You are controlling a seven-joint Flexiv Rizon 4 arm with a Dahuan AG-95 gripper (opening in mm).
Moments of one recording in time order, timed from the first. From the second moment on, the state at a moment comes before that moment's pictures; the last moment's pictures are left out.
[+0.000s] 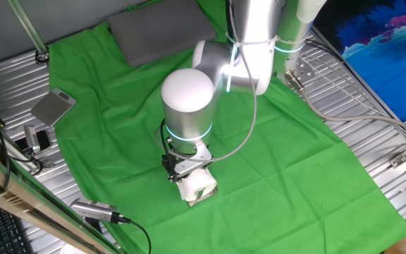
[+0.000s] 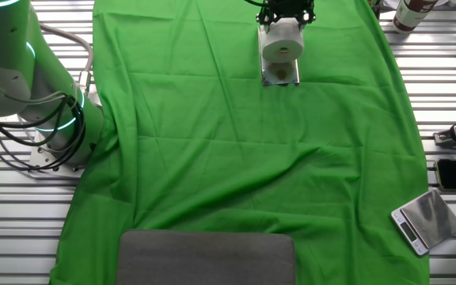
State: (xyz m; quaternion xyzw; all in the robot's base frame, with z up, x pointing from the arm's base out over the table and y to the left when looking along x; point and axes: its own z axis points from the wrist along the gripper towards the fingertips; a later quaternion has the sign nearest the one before) arm 0.495 0.257 0.075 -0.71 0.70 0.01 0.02
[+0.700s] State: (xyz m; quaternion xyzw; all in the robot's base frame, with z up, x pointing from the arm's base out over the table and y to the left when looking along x) arm 0.495 0.258 0.067 -0.72 0.70 0.02 0.02
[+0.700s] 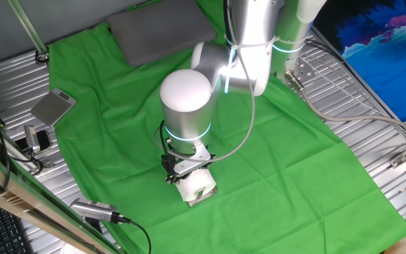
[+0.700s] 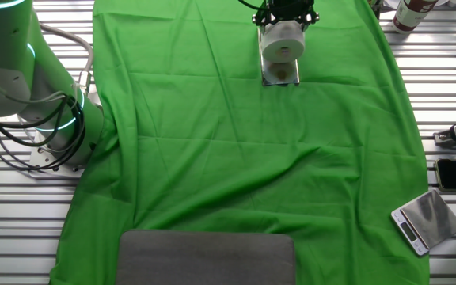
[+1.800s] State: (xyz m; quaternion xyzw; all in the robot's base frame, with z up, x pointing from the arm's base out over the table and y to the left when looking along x) arm 0.495 0.255 0.075 -0.72 0.69 0.02 0.02
